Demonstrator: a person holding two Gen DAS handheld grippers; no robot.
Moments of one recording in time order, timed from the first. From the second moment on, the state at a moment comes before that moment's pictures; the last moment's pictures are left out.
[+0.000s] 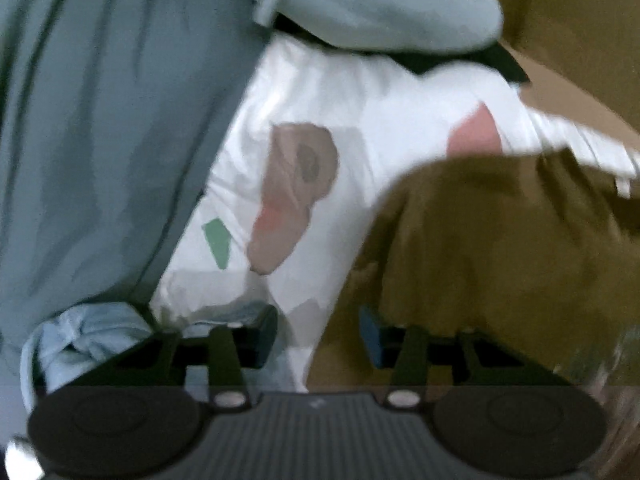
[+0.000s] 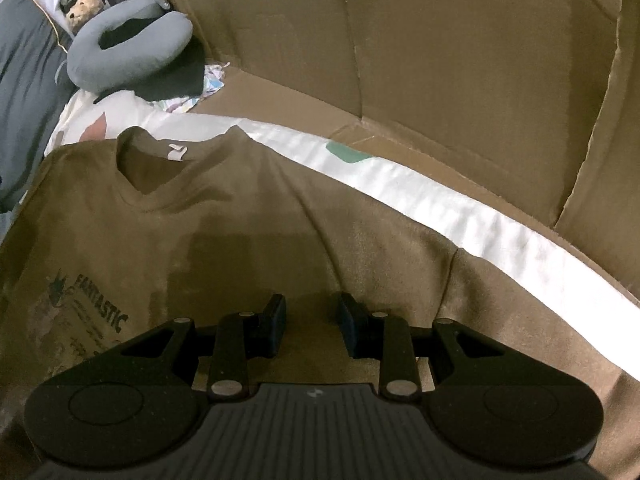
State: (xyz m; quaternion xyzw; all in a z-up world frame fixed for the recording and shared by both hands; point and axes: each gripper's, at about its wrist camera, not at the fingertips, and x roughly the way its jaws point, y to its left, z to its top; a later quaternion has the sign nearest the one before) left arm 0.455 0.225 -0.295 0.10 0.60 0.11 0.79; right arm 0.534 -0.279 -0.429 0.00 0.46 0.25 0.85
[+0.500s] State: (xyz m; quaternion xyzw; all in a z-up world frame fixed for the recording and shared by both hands) left arm 0.427 0.249 -0.353 0.10 0.63 0.11 0.77; right arm 0.533 -0.277 -0.431 -0.02 0.46 0.25 0.85
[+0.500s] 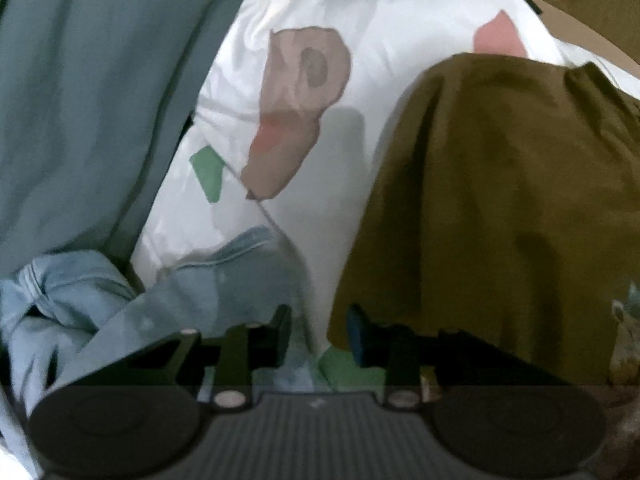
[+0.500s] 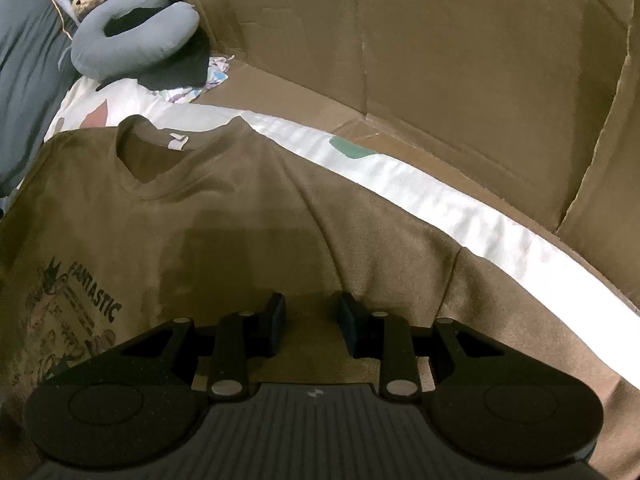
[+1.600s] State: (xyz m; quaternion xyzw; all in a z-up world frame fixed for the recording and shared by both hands) left arm 0.417 0.246 -0.361 0.11 0.59 0.11 0.80; right arm 0.532 -0.278 -0.431 -0.04 0.45 0.27 0.85
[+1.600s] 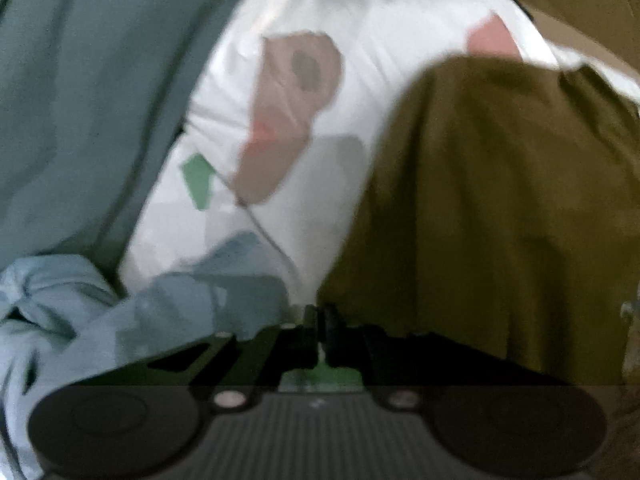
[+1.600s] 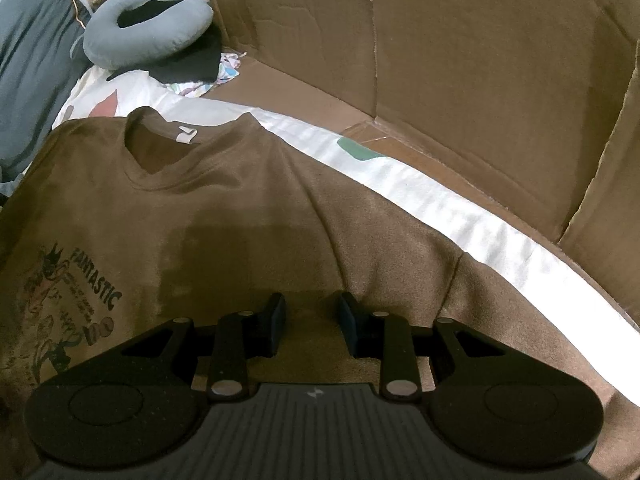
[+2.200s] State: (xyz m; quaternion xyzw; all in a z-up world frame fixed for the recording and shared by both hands) left arm 0.462 0.288 -0.304 0.18 0.54 0.17 0.81; right arm 0.533 -0.280 -0.430 -0.05 0.45 0.28 0.85
